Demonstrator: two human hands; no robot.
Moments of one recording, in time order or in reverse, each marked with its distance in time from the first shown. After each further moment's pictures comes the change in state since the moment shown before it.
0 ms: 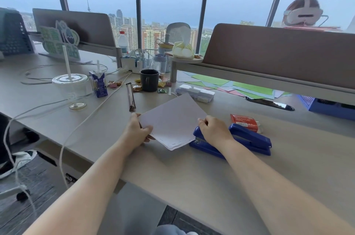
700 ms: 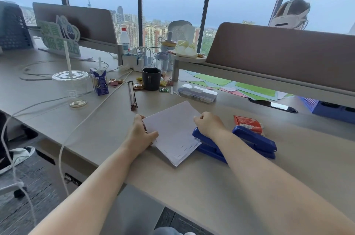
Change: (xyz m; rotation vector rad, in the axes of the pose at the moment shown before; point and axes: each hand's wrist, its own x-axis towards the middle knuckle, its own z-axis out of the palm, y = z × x) left_hand -0.013 0.002 0.004 0.096 0.080 0.071; right_hand 0.023 -0.026 0.003 0.016 -0.134 0.171
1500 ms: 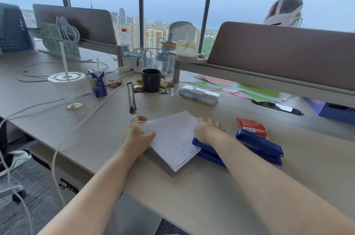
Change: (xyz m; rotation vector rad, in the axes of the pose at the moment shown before) left_hand 0.004 0.007 0.002 0.070 0.066 -0.041; right_hand 0.022 0.003 0.015 -0.349 -0.117 0.098
